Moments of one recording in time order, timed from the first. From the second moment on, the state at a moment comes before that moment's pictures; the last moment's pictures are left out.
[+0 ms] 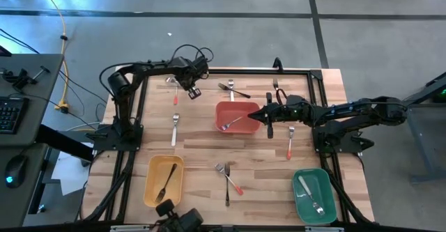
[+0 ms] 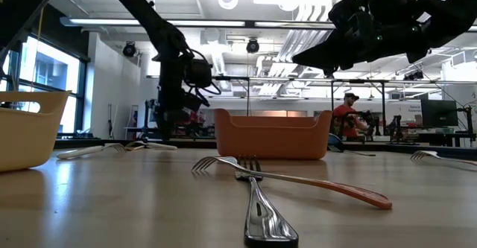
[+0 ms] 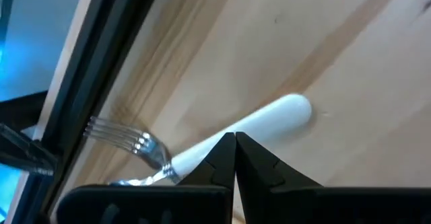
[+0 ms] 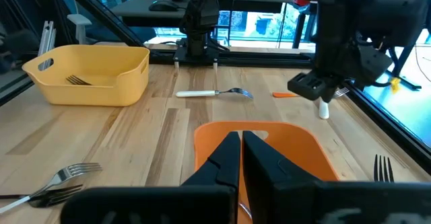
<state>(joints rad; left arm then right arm) 0.69 1.95 1.30 -0.80 -0.31 0.11 -0.22 1.21 0.36 0.68 -0.20 -0.09</state>
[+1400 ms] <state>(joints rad) 0.69 1.98 1.30 -0.76 -0.22 0.06 -0.22 1.21 0.36 0.69 -0.20 -0.09</state>
